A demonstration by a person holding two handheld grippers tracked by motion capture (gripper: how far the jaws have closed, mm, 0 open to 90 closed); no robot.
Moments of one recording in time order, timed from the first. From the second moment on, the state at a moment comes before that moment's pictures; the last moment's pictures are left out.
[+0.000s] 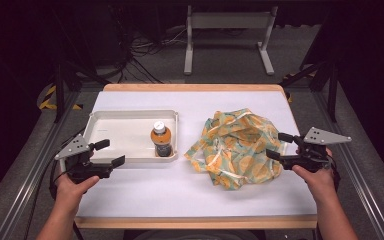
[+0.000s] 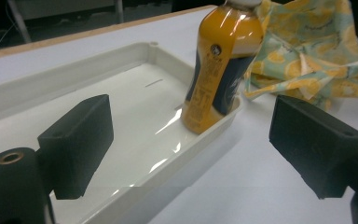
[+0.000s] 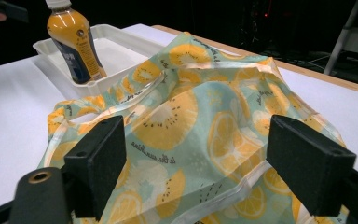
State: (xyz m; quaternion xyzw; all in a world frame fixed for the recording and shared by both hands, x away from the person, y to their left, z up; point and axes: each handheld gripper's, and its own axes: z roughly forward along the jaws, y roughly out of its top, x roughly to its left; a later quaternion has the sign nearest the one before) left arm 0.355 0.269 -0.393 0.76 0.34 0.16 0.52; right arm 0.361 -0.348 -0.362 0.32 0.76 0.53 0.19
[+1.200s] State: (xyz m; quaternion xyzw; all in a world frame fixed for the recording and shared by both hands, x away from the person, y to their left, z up) left arm 0.355 0.274 -0.449 0.76 0.38 0.19 0.50; right arm 0.365 -0.342 -0.404 0.32 0.77 0.52 0.19
